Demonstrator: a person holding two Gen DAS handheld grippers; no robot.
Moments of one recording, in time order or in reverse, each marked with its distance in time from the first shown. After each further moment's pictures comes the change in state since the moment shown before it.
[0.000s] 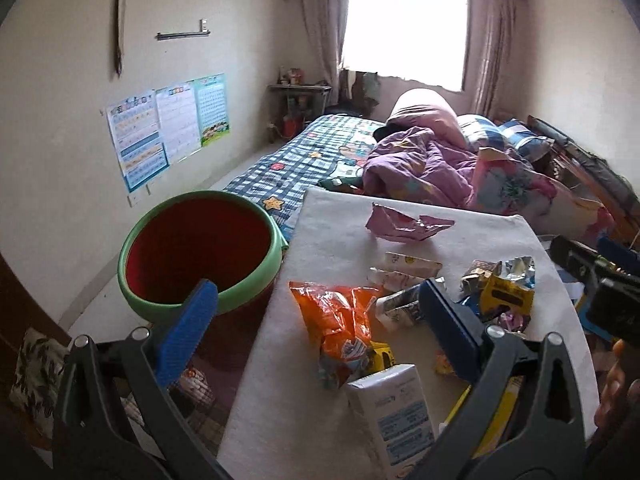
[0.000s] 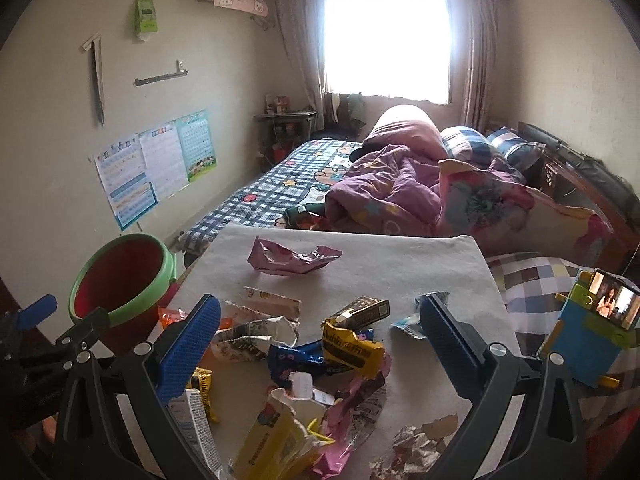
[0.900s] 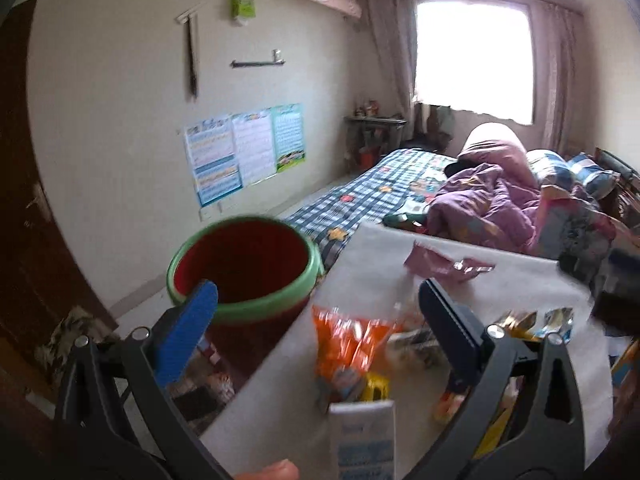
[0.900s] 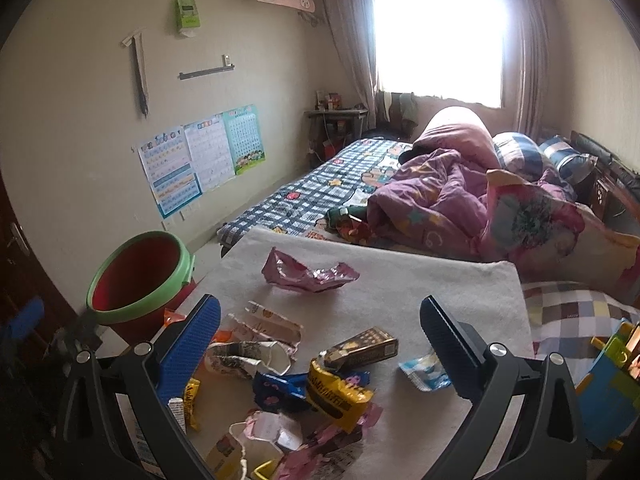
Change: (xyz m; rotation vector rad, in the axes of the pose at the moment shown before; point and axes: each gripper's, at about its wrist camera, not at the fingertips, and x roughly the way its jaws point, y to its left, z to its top) left arm -0.016 -0.053 0.008 -0.079 -0.129 0.308; right arm 0.037 -0.047 0.030 -0.069 0.005 0.205
